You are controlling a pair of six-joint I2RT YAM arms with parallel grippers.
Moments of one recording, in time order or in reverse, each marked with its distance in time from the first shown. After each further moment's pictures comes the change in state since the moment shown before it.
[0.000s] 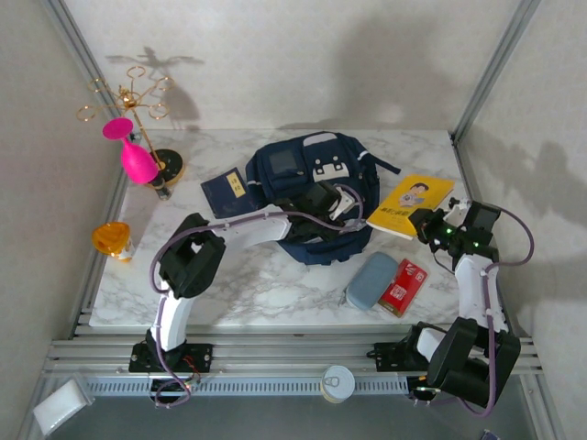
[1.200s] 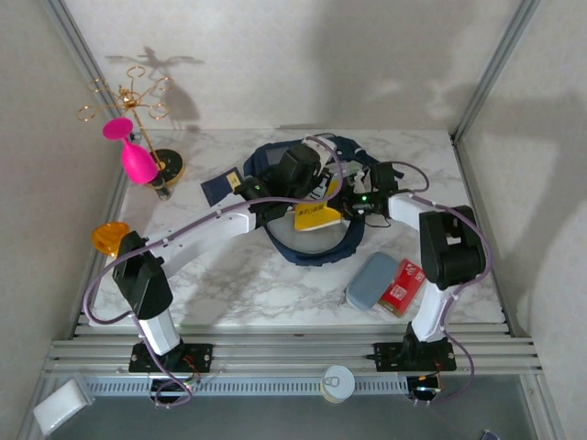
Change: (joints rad) left arm 0.008 -0.284 0.071 0.016 -0.338 -0.055; right arm 0.580 0.792 0.435 0.218 0.003 -0.093
